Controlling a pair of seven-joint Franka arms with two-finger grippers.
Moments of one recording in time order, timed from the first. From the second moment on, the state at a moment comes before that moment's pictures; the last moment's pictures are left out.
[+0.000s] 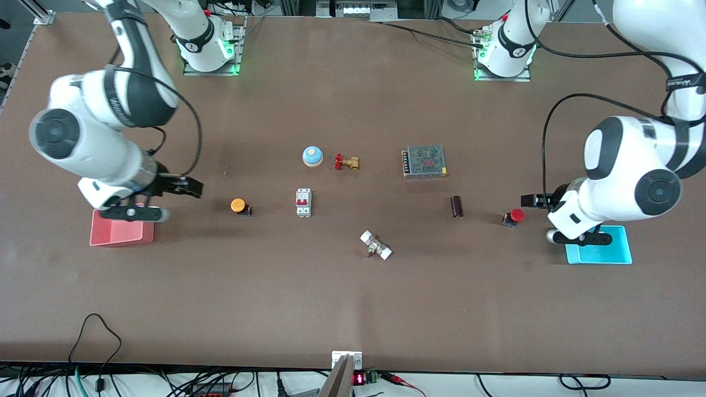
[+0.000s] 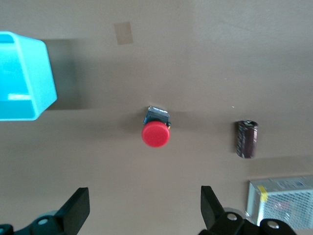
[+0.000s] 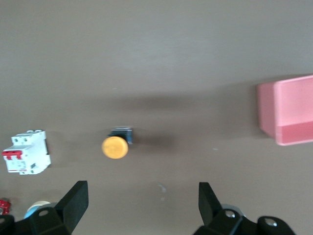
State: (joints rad) left arm -0.05 0.42 -0.02 -1.69 -0.02 1.87 -0.05; right arm 0.25 0.30 -0.01 -1.74 0.01 1.98 0.26
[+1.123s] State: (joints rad) left arm -0.05 0.52 -0.04 -1.86 -0.02 2.18 0.05; right arm 0.32 0.45 0.00 -1.94 0.01 2.39 0.27
